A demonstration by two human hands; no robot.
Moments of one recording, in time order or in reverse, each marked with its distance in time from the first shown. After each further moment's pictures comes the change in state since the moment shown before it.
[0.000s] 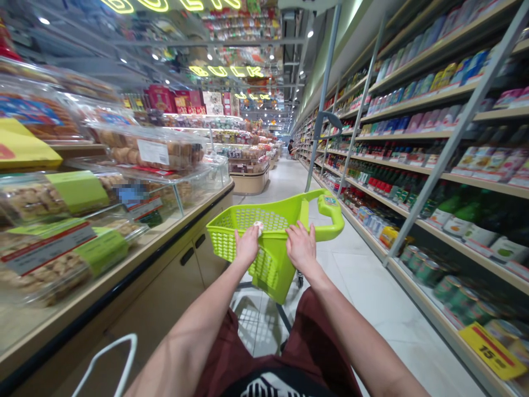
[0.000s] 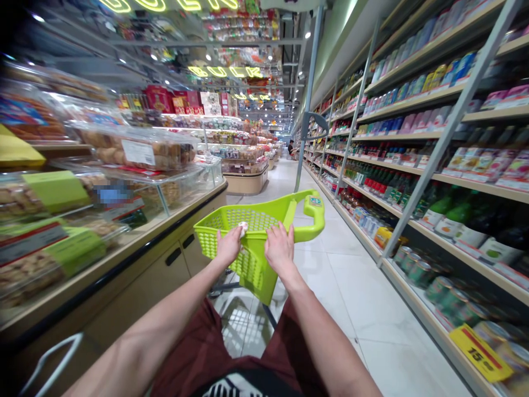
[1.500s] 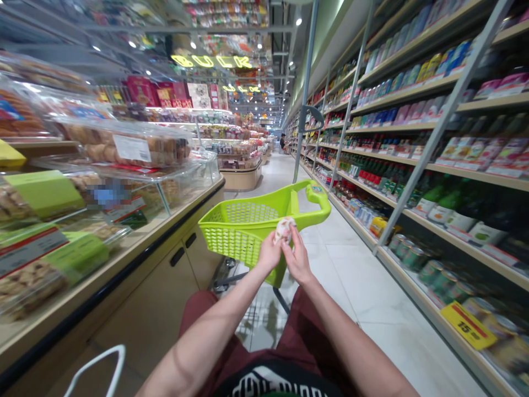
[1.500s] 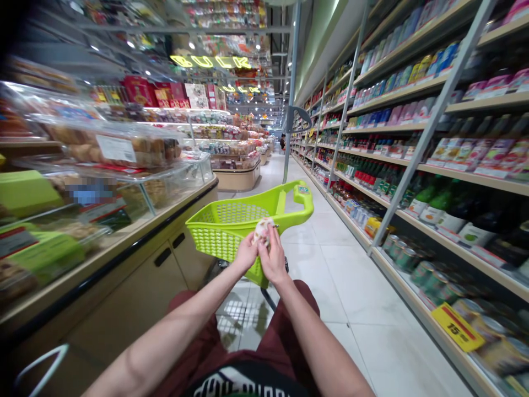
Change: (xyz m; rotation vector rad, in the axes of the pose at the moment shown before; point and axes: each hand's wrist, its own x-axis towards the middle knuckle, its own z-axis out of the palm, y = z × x) left_hand -0.023 0.099 0.008 -1.317 -0.110 -0.311; right_hand -0.039 0.010 0.020 0.606 0.154 0.239
